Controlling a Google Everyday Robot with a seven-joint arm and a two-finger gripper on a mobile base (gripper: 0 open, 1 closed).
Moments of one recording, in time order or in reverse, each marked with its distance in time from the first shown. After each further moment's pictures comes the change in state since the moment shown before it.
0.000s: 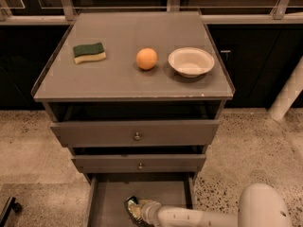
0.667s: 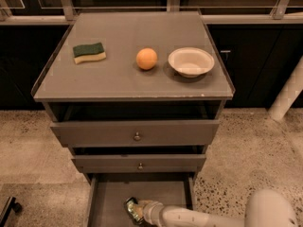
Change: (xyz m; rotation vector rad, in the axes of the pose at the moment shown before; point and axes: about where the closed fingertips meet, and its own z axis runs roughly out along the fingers) arm -0.003 0.001 -0.007 -0.058 -0.023 0.003
